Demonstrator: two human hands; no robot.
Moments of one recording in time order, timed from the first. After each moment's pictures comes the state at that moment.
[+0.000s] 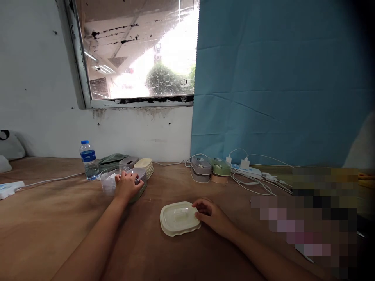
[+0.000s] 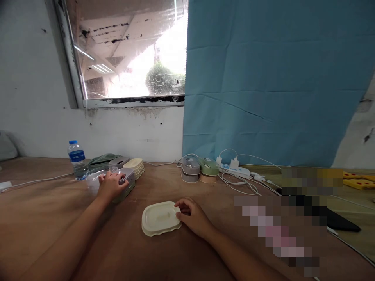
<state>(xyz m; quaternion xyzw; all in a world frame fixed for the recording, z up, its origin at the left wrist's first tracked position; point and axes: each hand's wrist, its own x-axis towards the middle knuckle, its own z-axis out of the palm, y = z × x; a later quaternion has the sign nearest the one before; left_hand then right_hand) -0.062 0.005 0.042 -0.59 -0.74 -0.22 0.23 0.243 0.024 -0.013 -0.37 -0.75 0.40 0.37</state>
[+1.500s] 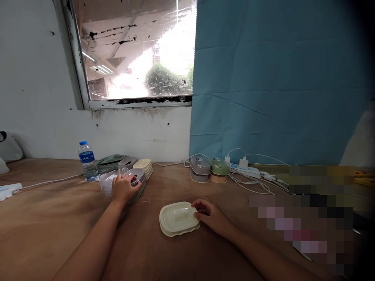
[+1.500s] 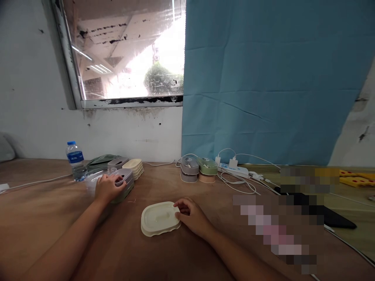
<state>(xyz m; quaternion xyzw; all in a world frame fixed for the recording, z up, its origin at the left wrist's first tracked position) -0.069 0.005 0.037 -0.57 -0.75 -0.25 0.23 0.244 0.021 -0.010 -0.37 -0.75 0.40 0.37</state>
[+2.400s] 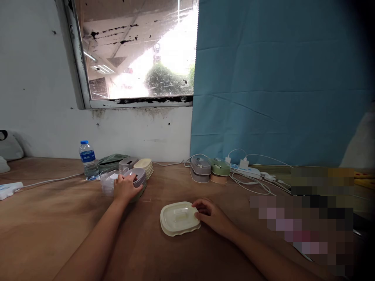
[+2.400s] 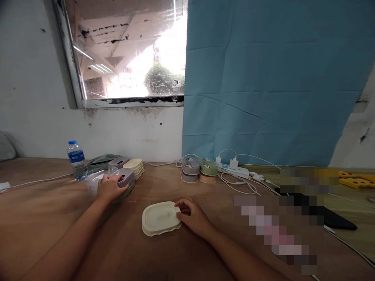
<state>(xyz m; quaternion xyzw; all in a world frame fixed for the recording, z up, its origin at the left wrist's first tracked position) -0.064 0.003 0.042 -0.57 -0.78 -0.20 0.18 0.243 0.022 -0.011 -0.37 -0.75 0.40 0.37</state>
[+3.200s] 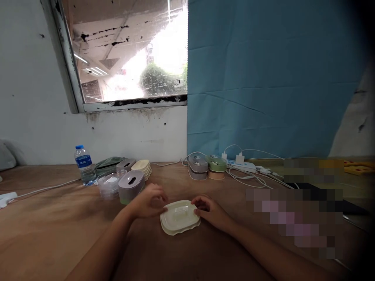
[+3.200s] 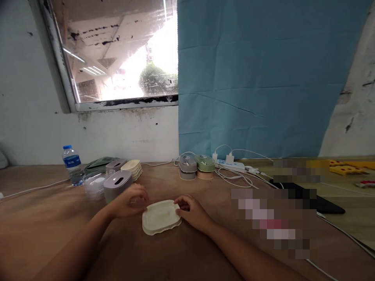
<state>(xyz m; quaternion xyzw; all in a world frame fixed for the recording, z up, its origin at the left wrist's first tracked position) -0.012 -0.024 0.057 -0.87 -0.45 -0.21 -0.05 0.242 0.022 -0.011 -0.38 -0.75 0.39 0.39</state>
